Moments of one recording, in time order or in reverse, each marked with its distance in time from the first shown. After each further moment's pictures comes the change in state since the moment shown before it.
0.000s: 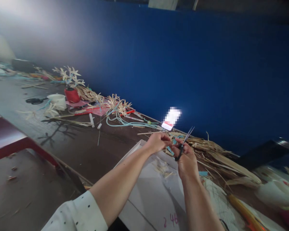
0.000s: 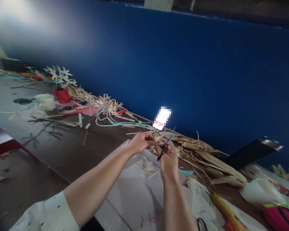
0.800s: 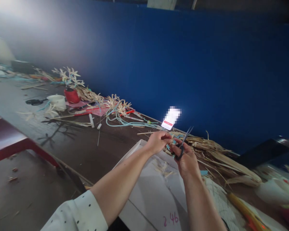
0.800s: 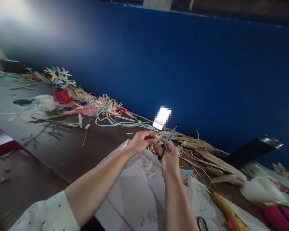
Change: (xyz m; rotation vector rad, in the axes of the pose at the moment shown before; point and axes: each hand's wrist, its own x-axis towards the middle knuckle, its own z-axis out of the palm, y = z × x) left_hand -0.002 0.007 0.004 -0.011 0.055 0.102; right_hand 0.000 0.000 -0.004 0.015 -0.034 0.142
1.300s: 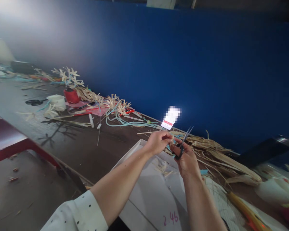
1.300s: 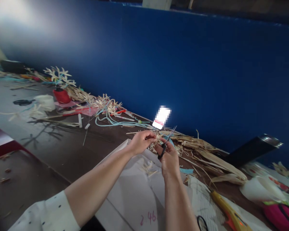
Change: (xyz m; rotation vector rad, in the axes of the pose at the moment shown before) left_hand 0.000 -0.007 0.002 0.103 0.024 0.202; right_hand 0.002 0.000 -0.002 0.017 0.046 0.049
